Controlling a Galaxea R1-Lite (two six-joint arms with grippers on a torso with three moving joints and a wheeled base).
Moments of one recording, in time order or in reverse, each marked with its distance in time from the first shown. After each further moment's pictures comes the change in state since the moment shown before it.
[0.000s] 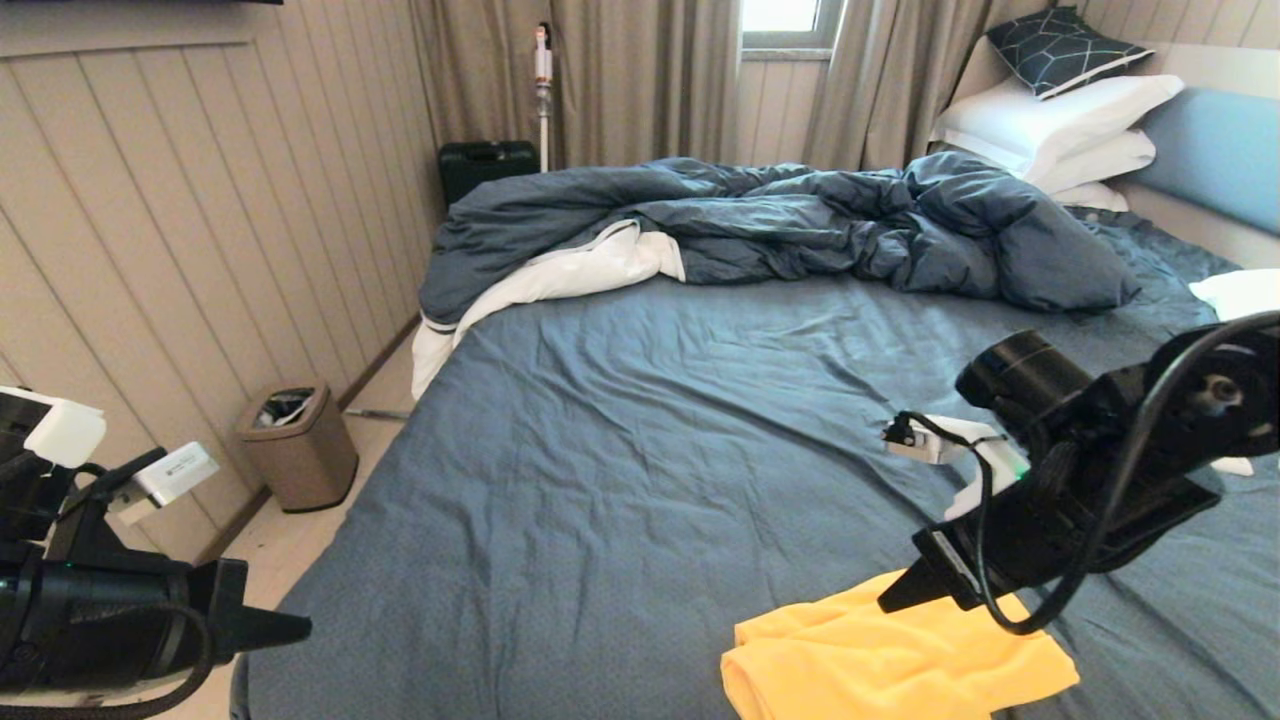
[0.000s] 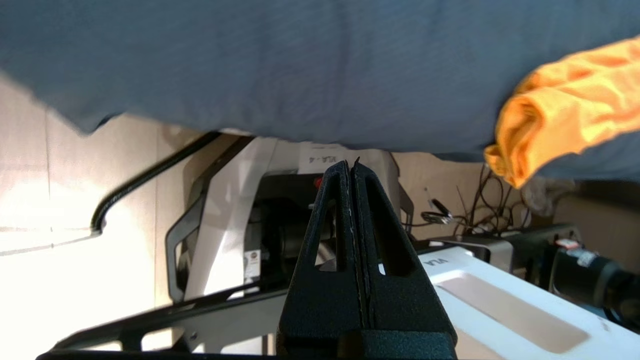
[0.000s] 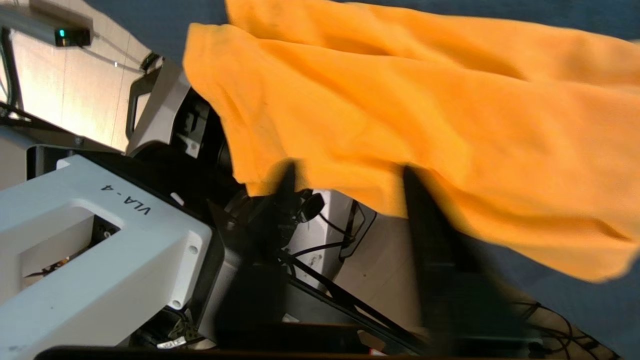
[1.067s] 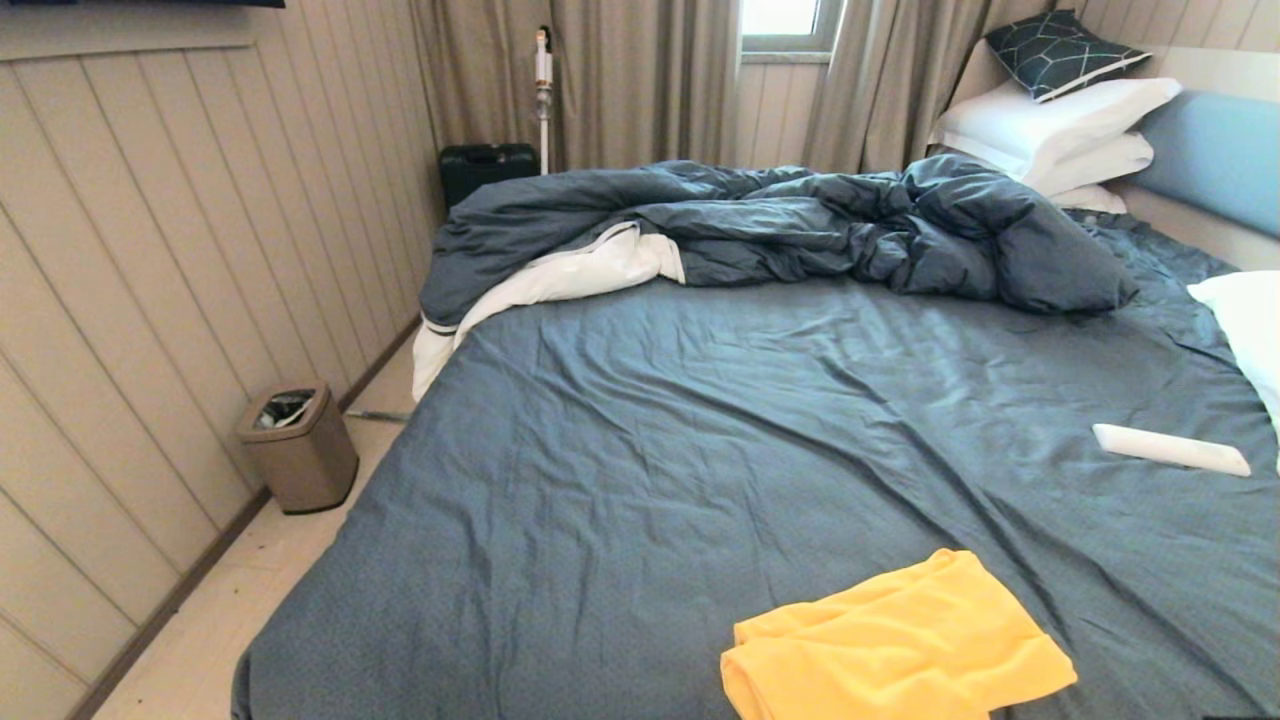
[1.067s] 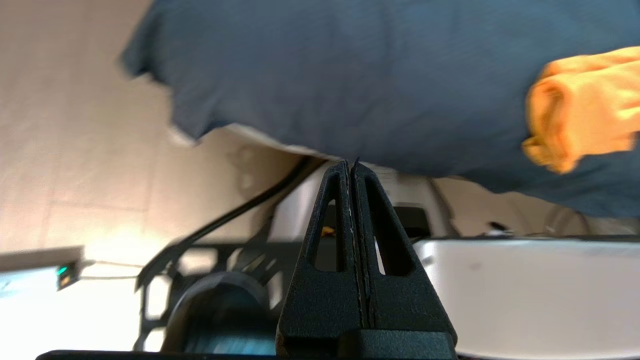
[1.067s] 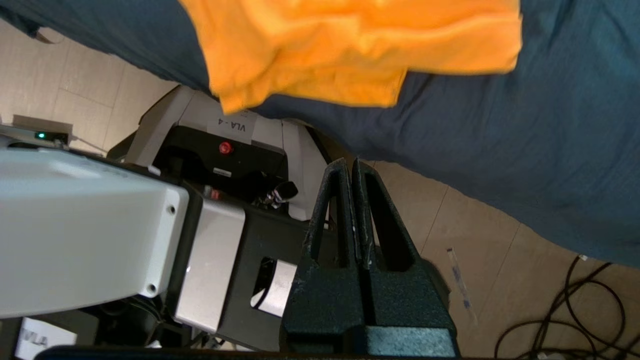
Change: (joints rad) left arm -0.010 -0.705 0.006 0.416 0.252 0.039; right arm -0.284 -0.803 0.359 0.117 0.003 -0.072
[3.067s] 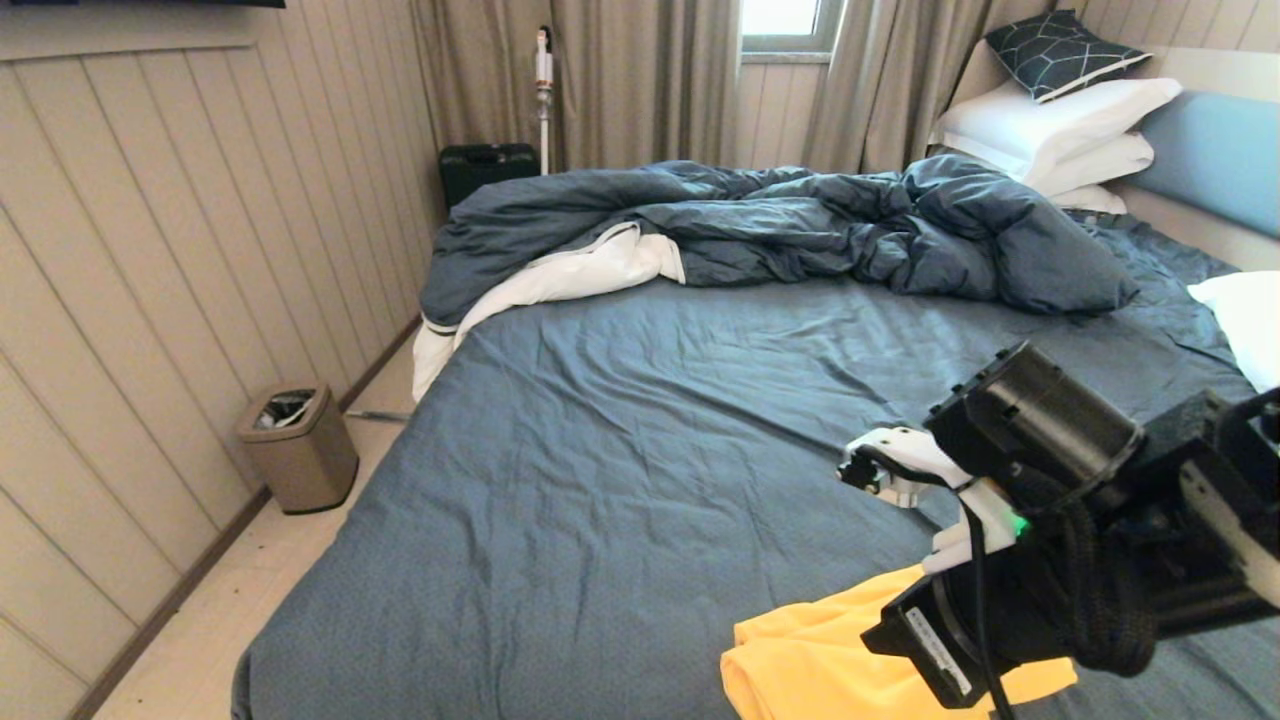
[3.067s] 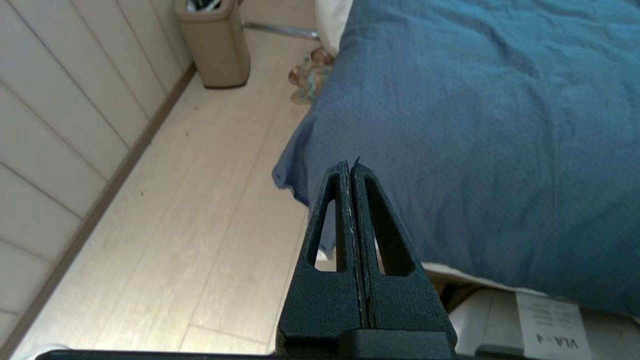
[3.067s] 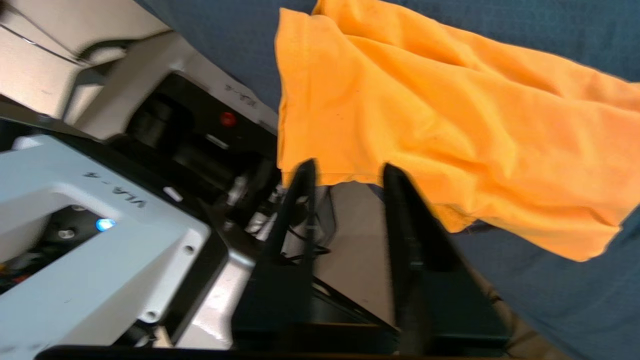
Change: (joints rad) left arm 0.199 -0.581 0.515 -0.317 0.200 0.327; right arm 0.714 0.660 -0.332 -0.140 -0.336 0.271
